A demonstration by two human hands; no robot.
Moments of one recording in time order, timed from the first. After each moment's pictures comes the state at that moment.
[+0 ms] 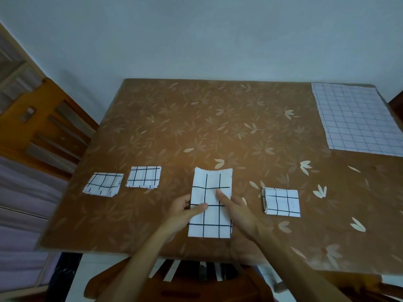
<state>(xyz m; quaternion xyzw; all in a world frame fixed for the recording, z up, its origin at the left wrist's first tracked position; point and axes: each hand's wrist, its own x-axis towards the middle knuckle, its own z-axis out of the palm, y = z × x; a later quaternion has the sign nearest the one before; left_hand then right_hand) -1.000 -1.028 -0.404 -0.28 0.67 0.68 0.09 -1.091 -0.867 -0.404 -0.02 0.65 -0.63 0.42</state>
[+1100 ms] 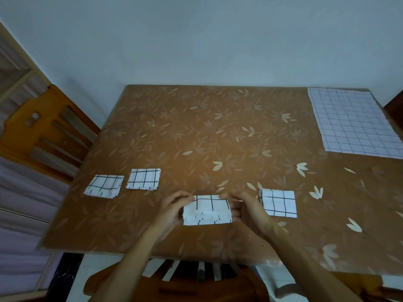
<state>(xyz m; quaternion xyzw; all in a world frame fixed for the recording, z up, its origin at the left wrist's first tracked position) -0.994 -1.036 -0.396 -0.31 0.59 0.75 0.04 -1.105 -0.825 -0.398 -0.04 0.60 -0.67 0.44</state>
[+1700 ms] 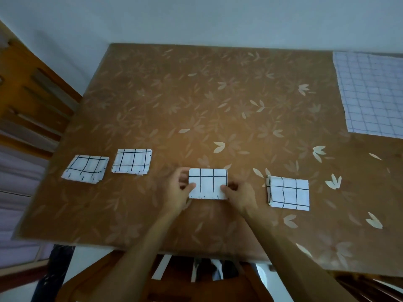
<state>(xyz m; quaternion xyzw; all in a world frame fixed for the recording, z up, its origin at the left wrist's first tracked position) -1.050 -1.042 -0.498 -0.34 0.77 0.54 -0.05 -1.141 -0.868 -0.495 -0.01 0.87 -0.40 0.29</state>
